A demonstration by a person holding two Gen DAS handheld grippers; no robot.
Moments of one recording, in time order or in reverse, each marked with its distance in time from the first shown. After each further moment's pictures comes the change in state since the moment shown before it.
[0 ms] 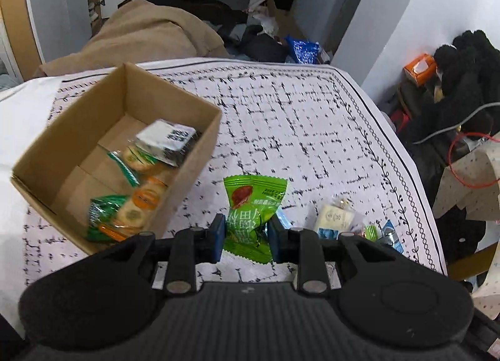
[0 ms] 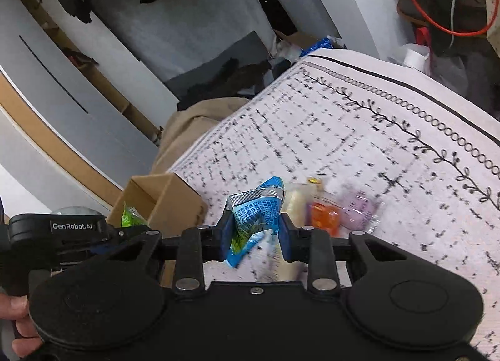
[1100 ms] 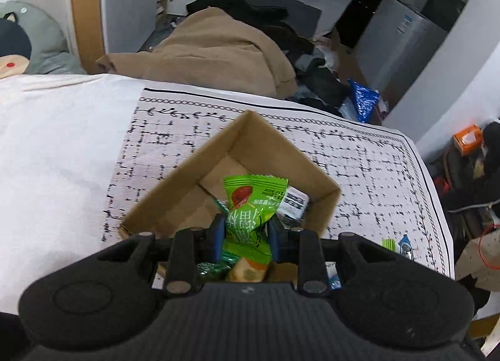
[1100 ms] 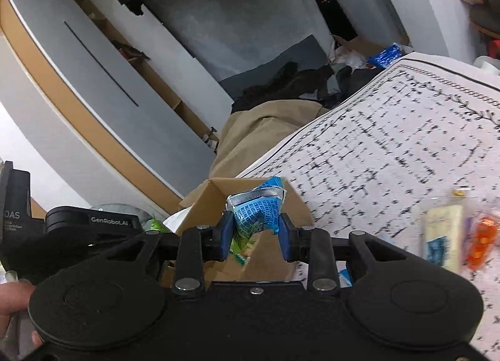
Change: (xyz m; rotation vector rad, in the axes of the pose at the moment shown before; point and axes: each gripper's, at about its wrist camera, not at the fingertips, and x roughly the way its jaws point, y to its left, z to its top) left arm -0.020 0.122 0.051 -0.221 -0.055 0.096; right arm 0.063 0.114 -0.009 -0.066 -0.028 0.164
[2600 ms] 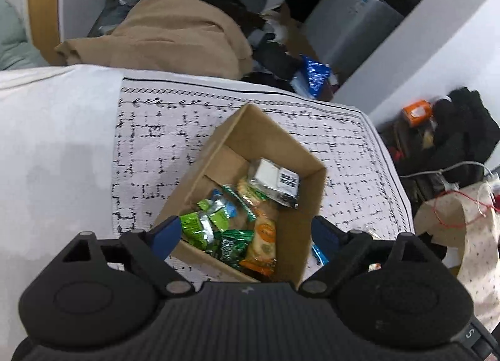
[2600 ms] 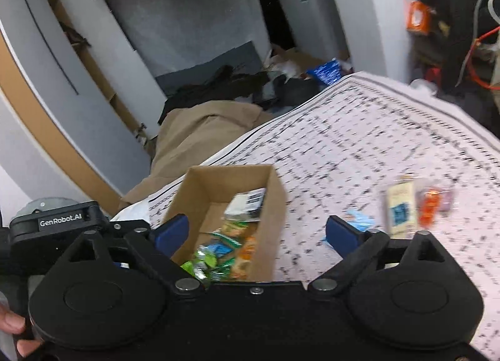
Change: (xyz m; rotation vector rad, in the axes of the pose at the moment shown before) left arm -0.028 0.073 0.024 0.097 0.124 -0.259; right arm -0.031 0.106 -0.023 -0.028 -0.029 -0.386
